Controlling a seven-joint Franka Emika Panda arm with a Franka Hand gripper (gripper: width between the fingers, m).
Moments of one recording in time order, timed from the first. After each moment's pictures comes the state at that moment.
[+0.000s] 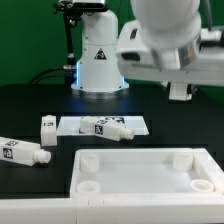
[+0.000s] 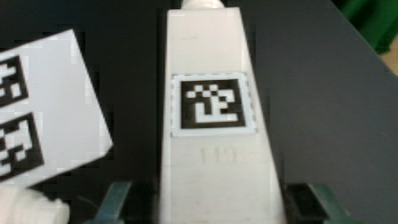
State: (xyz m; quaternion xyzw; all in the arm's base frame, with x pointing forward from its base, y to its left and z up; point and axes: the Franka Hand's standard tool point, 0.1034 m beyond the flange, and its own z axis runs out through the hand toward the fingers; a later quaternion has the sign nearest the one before) arm 0.457 0.126 0.115 -0.92 0.21 0.33 0.09
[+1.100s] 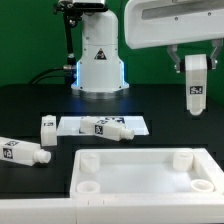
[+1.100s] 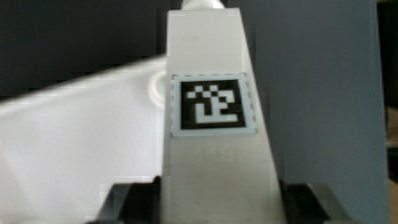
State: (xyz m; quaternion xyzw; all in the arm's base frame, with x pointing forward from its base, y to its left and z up) arm 0.550 0.124 0.174 -0.99 0.14 -0.04 0.08
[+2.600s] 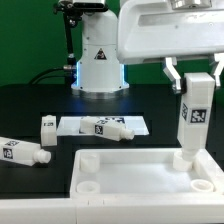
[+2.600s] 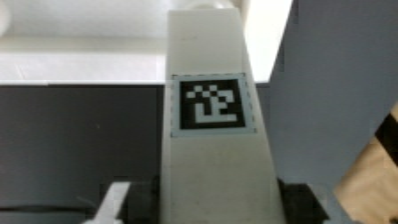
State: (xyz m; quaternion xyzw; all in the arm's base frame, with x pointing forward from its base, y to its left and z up) arm 0.624 0.104 0.153 -0.97 -0.01 -0.25 0.03
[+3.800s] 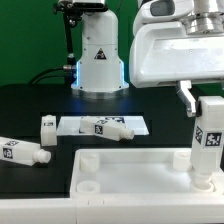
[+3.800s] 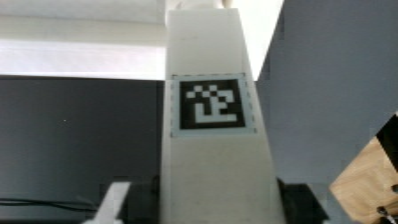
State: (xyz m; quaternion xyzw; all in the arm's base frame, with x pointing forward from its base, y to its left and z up) arm 0.633 0.111 0.133 -0.96 -0.03 -0.26 0.02
